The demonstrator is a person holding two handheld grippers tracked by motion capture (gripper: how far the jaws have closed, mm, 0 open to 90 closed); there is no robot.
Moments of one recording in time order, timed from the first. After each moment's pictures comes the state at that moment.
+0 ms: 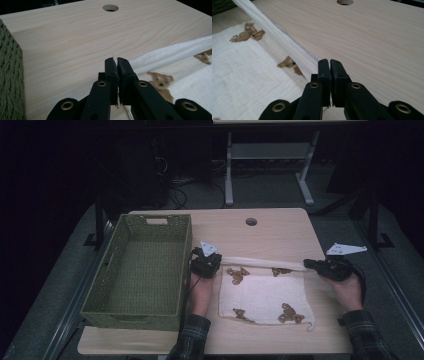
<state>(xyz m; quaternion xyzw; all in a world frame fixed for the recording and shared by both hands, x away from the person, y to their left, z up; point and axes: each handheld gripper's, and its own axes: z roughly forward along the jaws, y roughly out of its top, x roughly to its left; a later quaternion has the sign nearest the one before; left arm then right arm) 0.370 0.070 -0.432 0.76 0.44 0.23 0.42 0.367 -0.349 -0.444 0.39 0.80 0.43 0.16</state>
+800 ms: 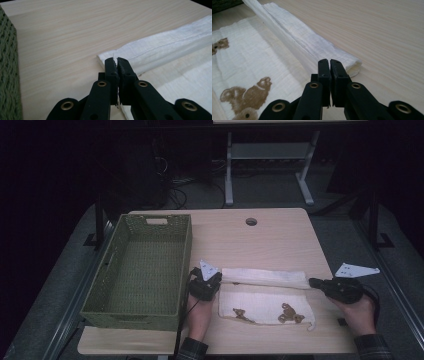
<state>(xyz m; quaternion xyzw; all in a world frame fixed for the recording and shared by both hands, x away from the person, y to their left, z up) 0.306 0.072 -0.441 0.77 0.43 0.23 0.41 0.303 -0.352 -0.446 0.37 0.81 0.44 0.15</state>
